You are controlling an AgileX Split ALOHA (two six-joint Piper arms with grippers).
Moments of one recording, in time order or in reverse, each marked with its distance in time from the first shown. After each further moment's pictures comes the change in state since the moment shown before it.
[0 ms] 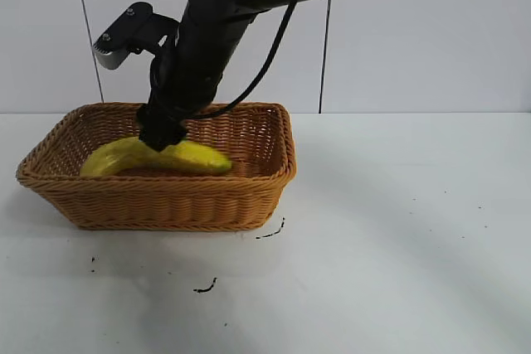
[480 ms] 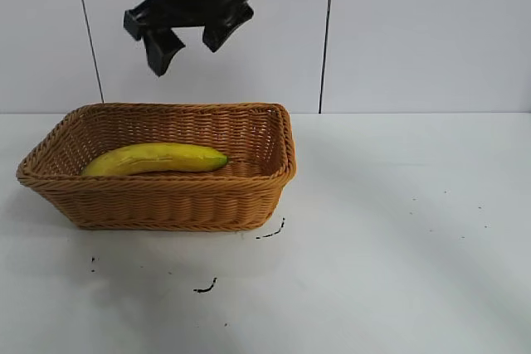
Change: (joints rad) left arm 0.000 0.000 0.000 0.000 0.000 0.000; right arm -0.061 -0.100 -0.222 -0.004 0.429 0.463
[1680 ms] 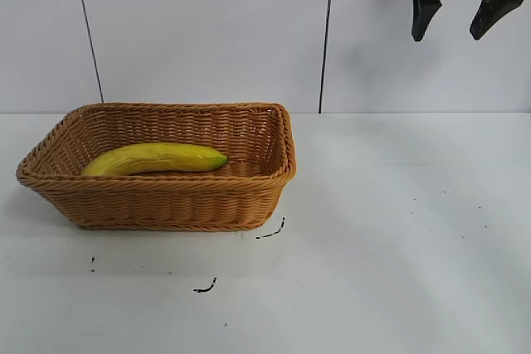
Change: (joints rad) left arm 0.000 0.000 0.000 0.000 0.000 0.000; right arm -0.570 -0.033 0.005 0.019 0.196 0.111
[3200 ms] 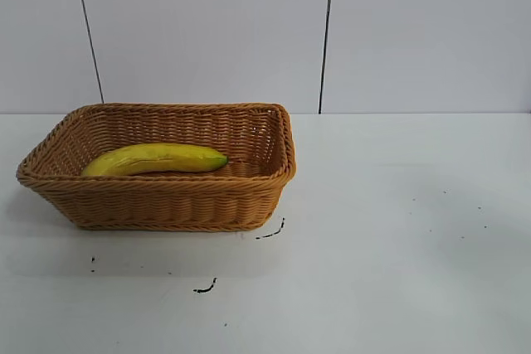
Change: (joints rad) left arm 0.000 0.000 0.000 0.000 0.000 0.000; right arm 0.000 -2.044 1.742 0.004 -0.195 -0.045
